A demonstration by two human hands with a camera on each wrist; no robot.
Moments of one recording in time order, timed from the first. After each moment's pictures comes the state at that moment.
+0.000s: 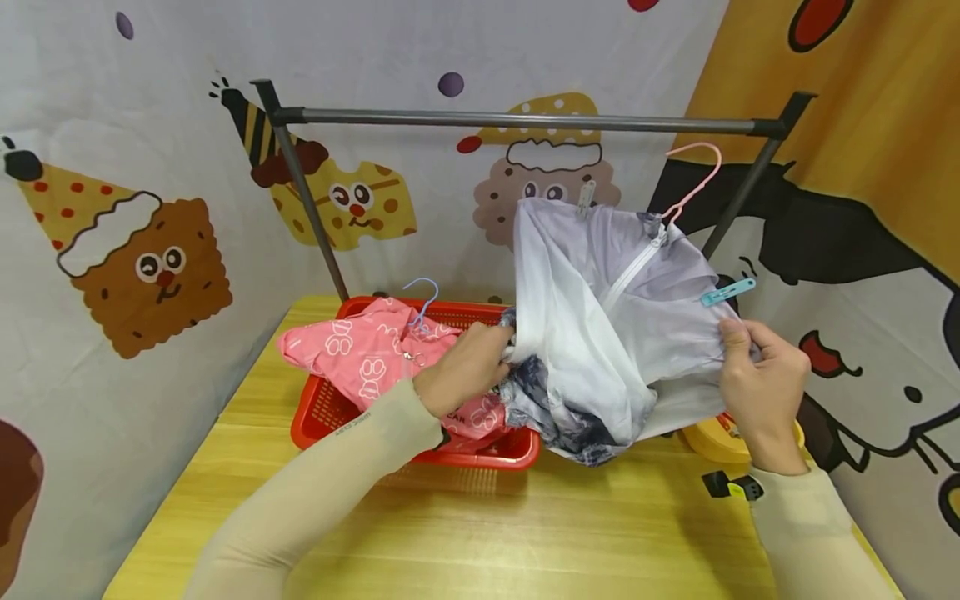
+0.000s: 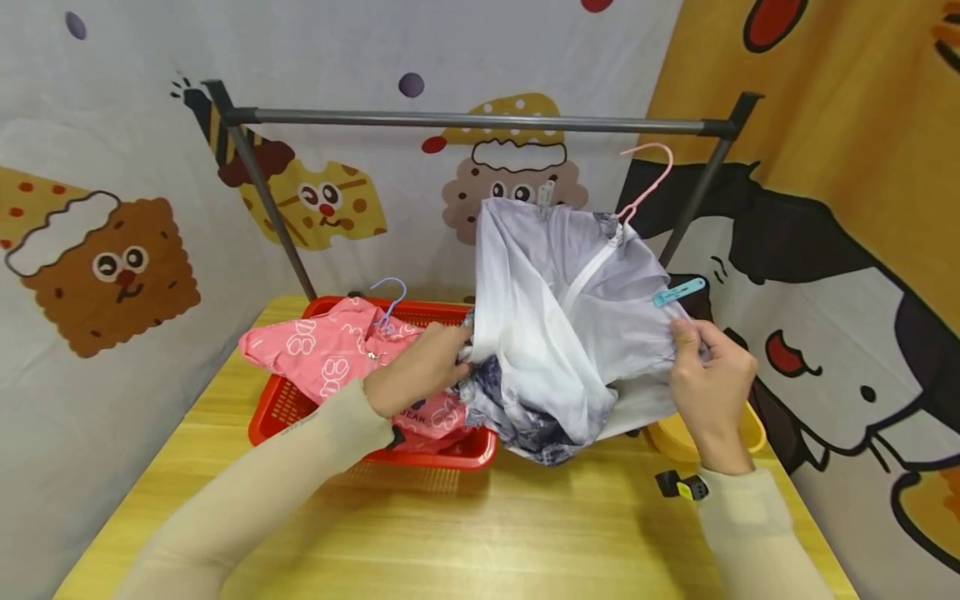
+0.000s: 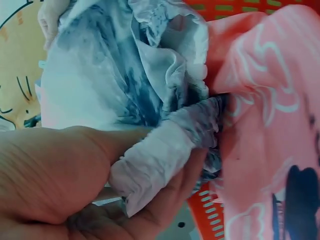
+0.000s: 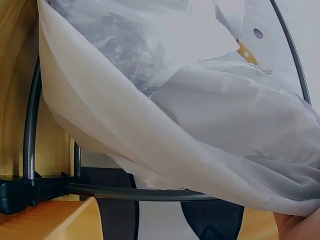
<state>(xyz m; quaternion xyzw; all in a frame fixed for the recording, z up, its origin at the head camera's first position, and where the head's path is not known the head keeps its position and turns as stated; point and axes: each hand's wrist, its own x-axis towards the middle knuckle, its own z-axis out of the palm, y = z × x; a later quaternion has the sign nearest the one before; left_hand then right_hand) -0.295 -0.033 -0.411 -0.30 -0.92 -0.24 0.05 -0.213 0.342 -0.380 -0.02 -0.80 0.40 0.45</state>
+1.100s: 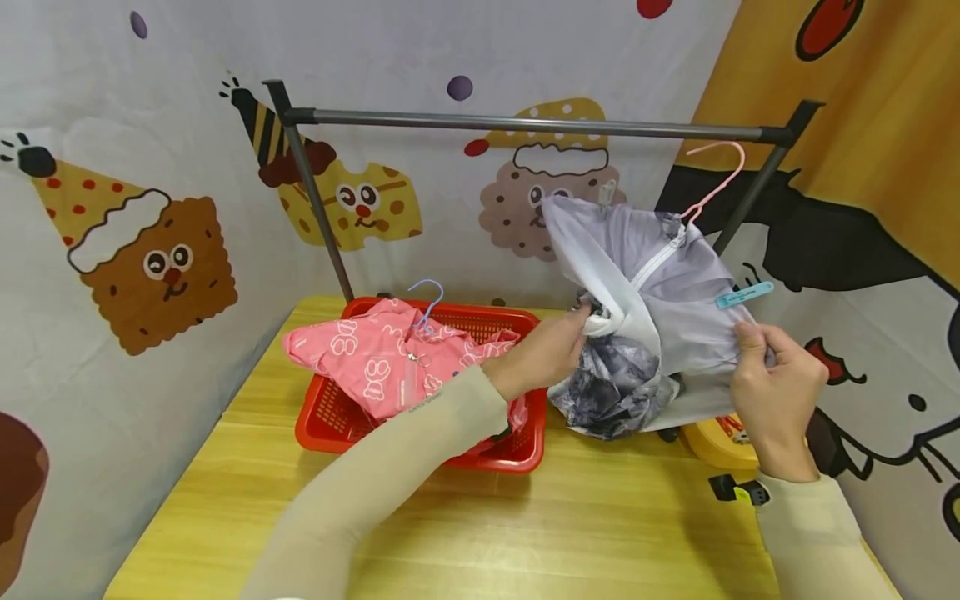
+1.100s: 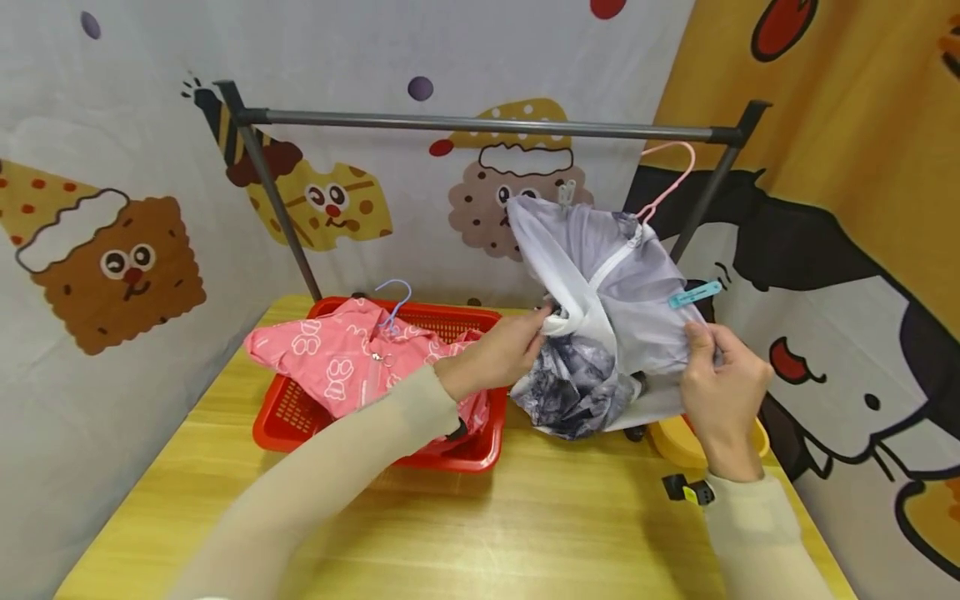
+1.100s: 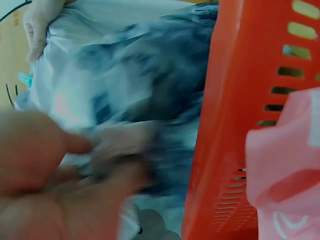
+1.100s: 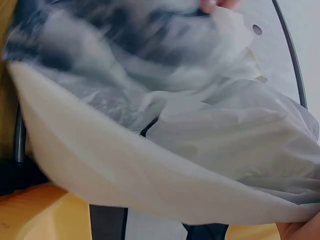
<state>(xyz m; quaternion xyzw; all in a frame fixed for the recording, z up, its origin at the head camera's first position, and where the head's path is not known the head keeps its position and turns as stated) -0.302 0.054 -0.383 -0.36 -0.89 -0.28 0.01 -0.215 0.345 -0.375 -0.03 -0.79 0.36 0.49</state>
